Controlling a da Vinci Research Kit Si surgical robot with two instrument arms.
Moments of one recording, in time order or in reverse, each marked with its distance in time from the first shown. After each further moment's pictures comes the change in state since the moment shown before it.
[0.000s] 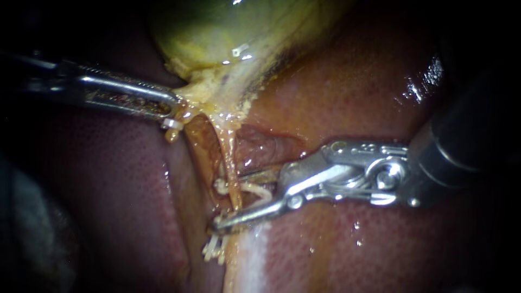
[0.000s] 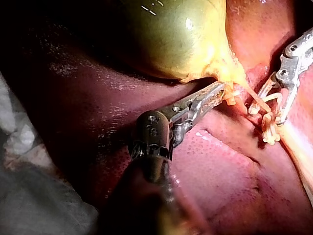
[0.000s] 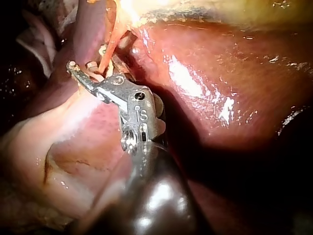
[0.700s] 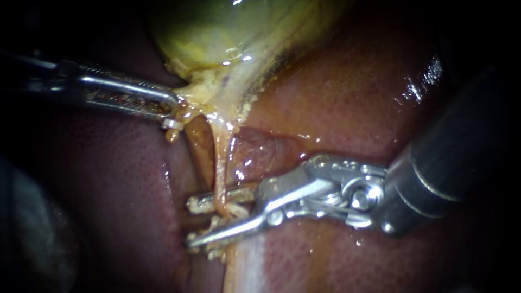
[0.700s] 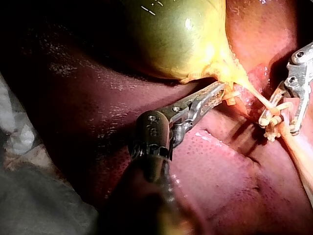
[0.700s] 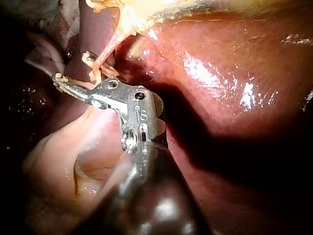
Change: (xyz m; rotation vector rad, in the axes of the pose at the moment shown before) right arm 0.002 -0.004 0.002 0.107 0.086 0.068; left arm 0.000 0.000 0.000 0.000 0.000 0.000
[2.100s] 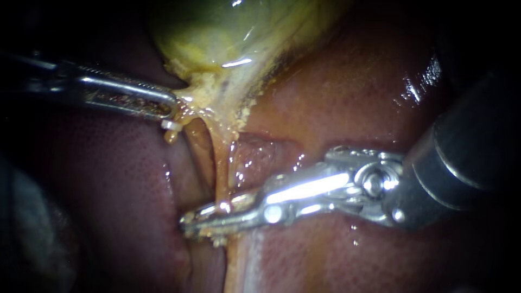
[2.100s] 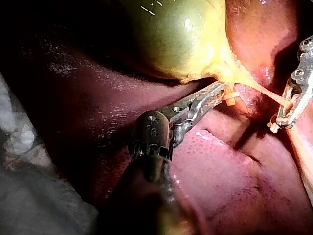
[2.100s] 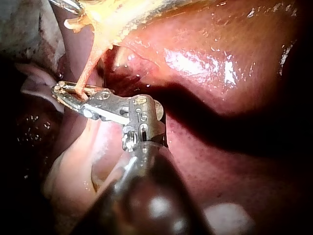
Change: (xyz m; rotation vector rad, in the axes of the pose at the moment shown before) right arm 0.001 -0.001 -0.002 0.006 -0.004 0.230; left arm 0.000 0.000 0.000 0.000 0.000 0.000
